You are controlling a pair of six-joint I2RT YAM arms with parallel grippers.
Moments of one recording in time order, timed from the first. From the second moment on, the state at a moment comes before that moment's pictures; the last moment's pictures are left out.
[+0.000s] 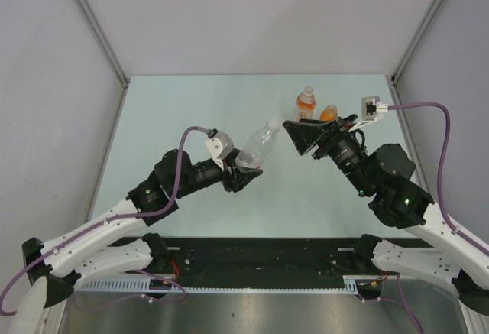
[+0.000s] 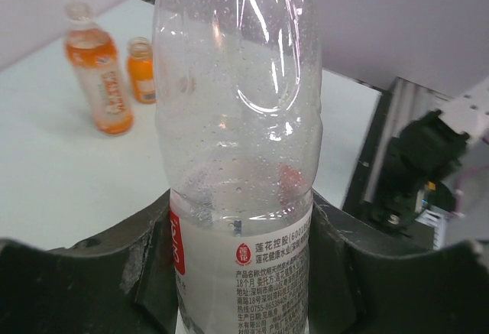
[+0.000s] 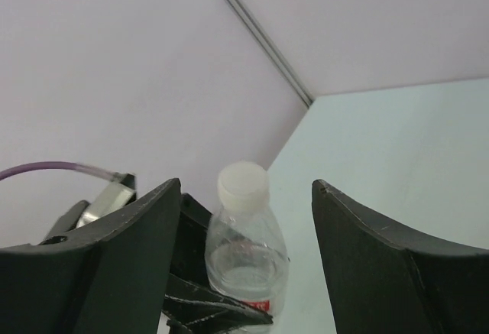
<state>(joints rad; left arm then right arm) -0.90 0.87 0.79 0.04 0.28 -0.13 0.95 0.78 1.04 -0.01 0.31 0.61</state>
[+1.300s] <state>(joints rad) -1.18 0.88 0.77 0.05 -0.46 0.05 0.97 0.99 1.09 -0.01 0.33 0.67</state>
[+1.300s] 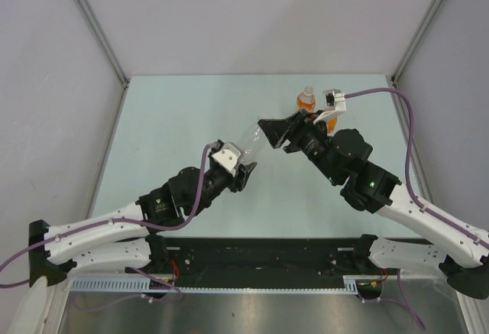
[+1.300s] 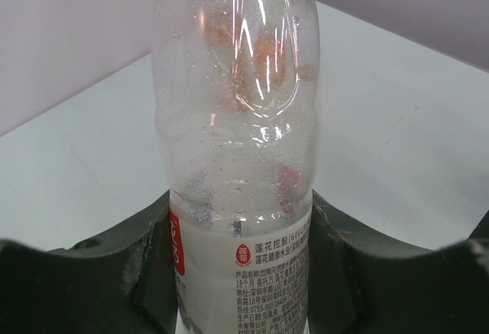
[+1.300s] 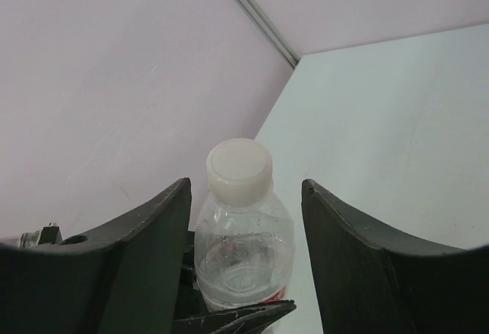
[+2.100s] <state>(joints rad) -1.20 0.89 0.76 0.05 -0.46 0.05 0.97 1.01 1.09 0.01 0.35 0.66</state>
